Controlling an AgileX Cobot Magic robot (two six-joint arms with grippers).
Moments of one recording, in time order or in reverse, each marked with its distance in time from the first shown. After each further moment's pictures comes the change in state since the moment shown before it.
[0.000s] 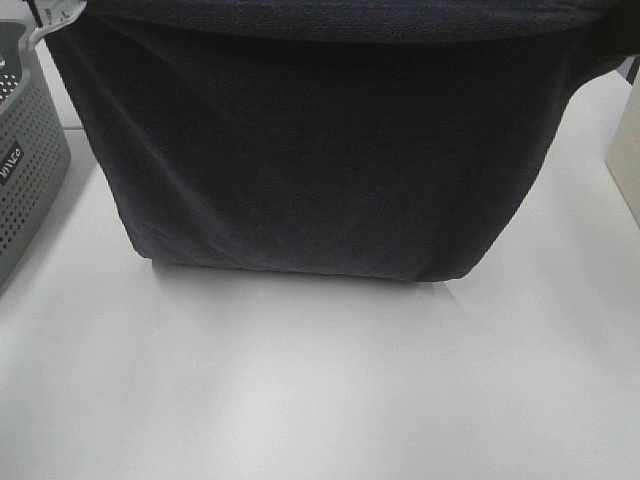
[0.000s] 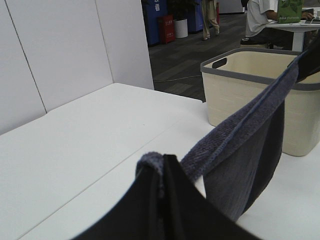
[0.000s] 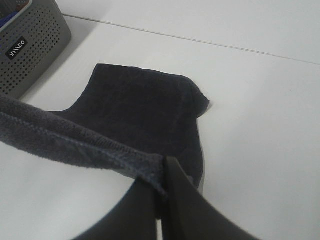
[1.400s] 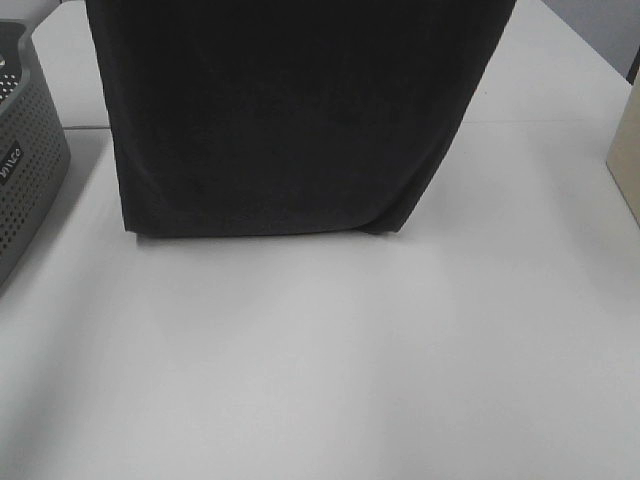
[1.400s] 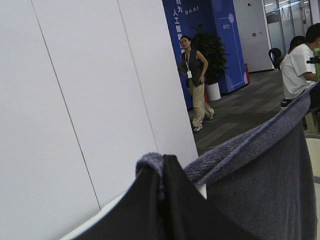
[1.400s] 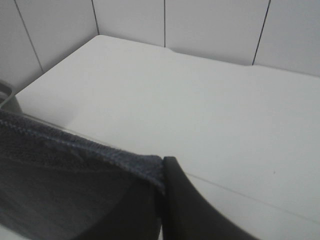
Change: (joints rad) left arm 0.000 0.381 -0.656 -0.099 0.055 0.034; right arm 0.000 0.432 -0.808 -0.163 0.079 0.117
